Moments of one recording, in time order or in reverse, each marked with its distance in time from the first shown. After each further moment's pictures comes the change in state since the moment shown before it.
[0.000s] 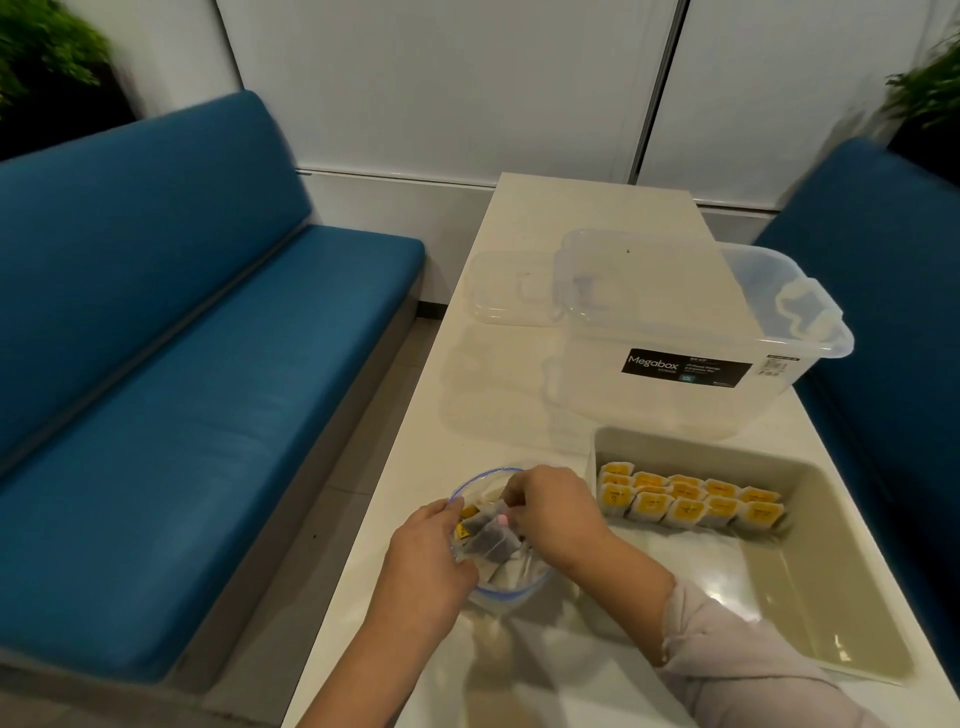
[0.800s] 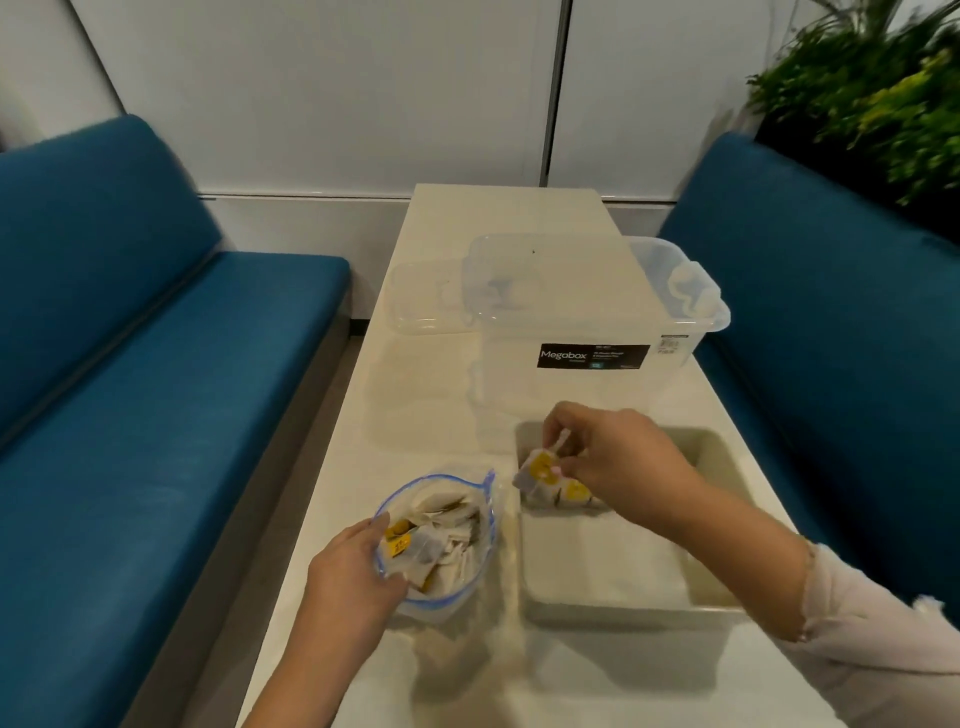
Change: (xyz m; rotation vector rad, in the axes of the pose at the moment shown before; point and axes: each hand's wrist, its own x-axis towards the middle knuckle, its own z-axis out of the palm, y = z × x) left_hand 0.002 0.005 0.000 0.021 0.022 -0.050; right_hand -0.058 0.057 -0.111 0.032 0.147 0.013
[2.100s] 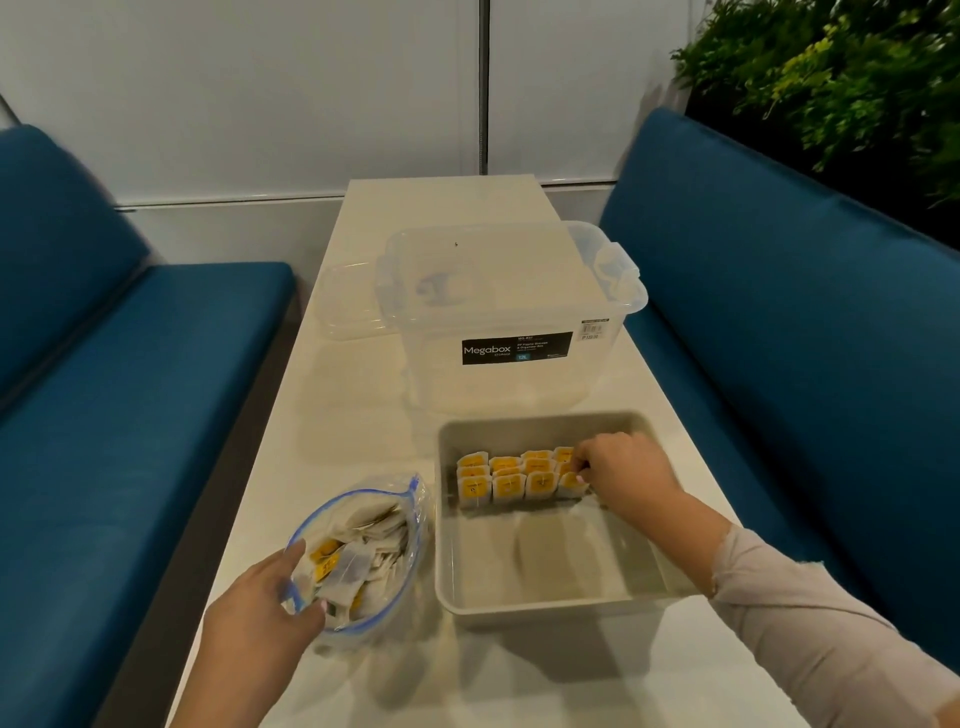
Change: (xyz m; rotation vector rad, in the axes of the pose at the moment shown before) left_hand -0.009 0.020 0.002 0.129 -0.016 -0.095; right_hand 0.019 0.140 0.032 -0.480 0.017 0.142
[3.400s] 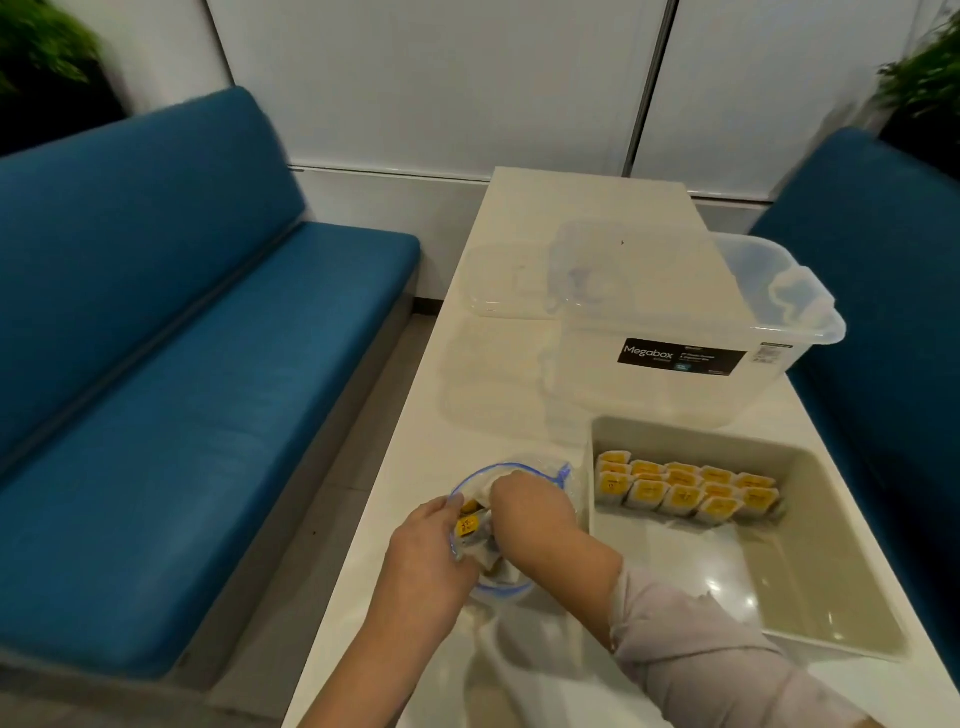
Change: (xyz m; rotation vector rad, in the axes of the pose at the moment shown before) left_hand 0.001 -0.025 0.002 -0.201 0.020 0.171; right_hand -0.015 -0.241 -0.008 0.104 -0.299 -0.243
